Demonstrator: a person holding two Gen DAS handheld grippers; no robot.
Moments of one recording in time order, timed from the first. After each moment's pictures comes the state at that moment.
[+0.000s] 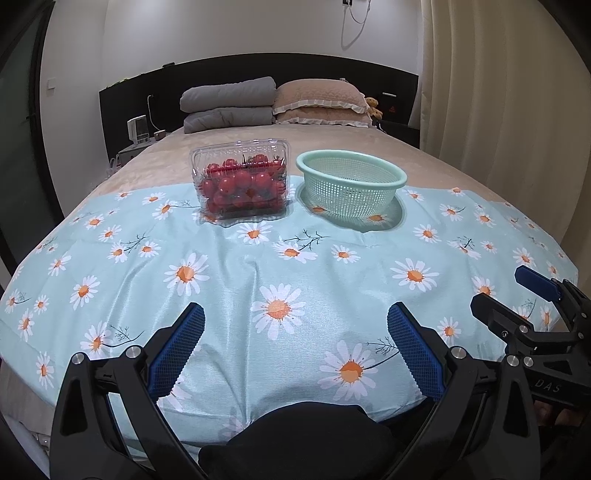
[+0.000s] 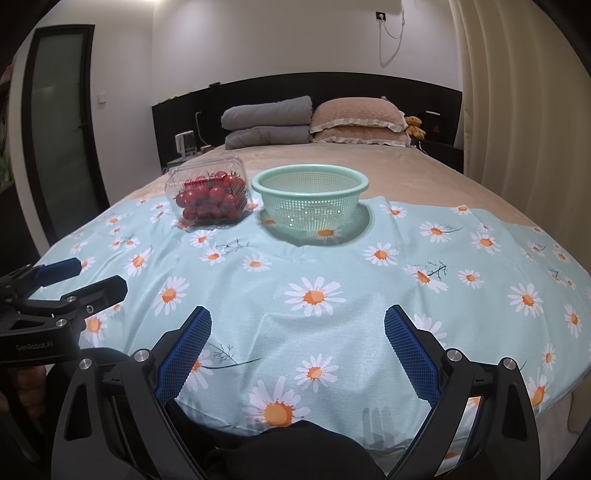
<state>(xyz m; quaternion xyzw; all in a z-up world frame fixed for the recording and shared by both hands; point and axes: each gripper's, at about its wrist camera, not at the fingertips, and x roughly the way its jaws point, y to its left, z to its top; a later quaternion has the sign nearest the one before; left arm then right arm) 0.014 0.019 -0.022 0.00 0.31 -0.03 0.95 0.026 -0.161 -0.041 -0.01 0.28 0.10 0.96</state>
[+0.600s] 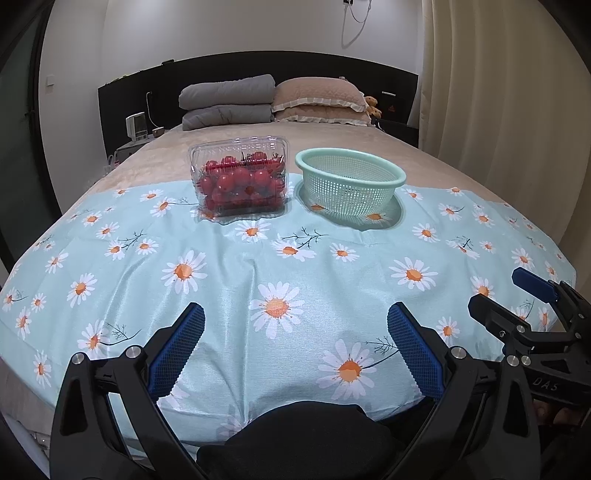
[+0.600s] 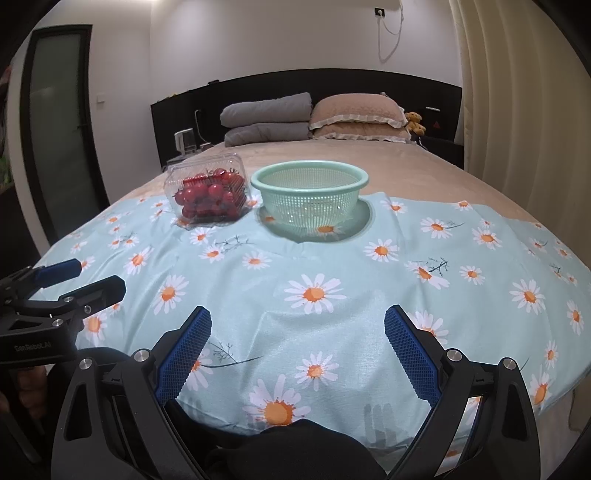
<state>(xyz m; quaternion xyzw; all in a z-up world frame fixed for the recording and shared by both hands) 0.015 0.021 -0.022 0.00 0.31 -0.03 0.95 0.027 -0.160 -0.042 -0.01 0.28 0.10 0.95</state>
